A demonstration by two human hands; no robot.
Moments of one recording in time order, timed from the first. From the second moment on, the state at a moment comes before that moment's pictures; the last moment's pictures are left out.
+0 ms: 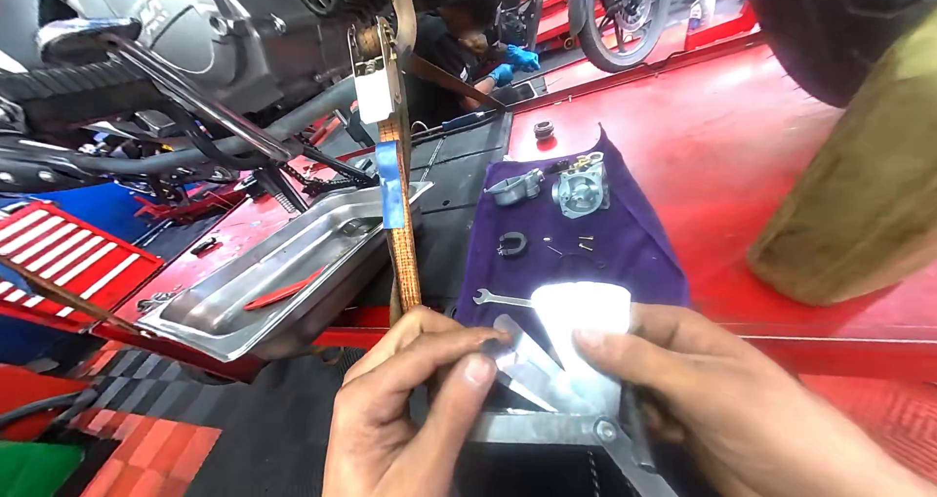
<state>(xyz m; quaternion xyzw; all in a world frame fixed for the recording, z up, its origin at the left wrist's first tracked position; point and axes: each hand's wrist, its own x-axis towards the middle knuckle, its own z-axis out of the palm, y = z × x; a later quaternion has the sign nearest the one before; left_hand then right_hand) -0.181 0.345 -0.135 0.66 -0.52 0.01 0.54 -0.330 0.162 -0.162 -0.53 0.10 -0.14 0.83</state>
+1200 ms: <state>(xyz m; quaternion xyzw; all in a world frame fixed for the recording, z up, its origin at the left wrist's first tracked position) -0.183 0.354 -0.137 0.65 -0.51 -0.02 0.56 -0.321 0.159 -0.165 -0.47 0.09 -0.06 0.88</state>
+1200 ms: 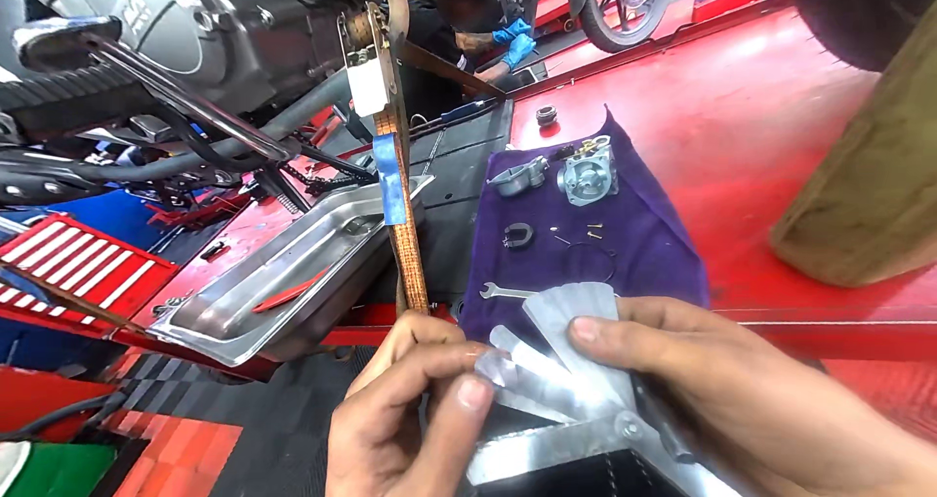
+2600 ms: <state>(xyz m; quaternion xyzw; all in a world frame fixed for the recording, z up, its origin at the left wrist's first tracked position) -0.180 0.354 -0.140 0.66 -0.53 0.01 0.53 -0.312 0.158 -0.184 -0.53 -0.02 -0.10 0.84</state>
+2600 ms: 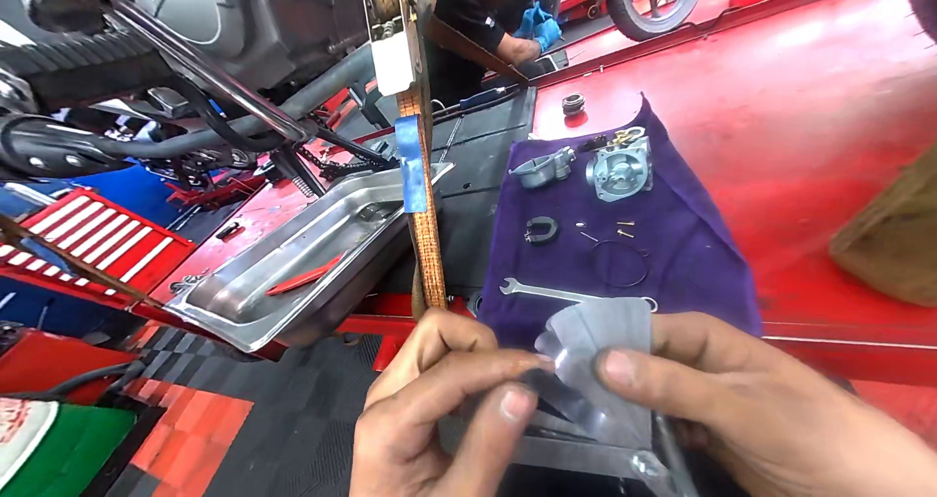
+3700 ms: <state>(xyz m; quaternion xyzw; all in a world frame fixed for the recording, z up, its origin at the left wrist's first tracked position) -0.193 0.342 -0.163 0.73 -0.48 0.15 0.47 -0.311 0.178 -0.191 -0.55 0.03 -0.11 0.83</state>
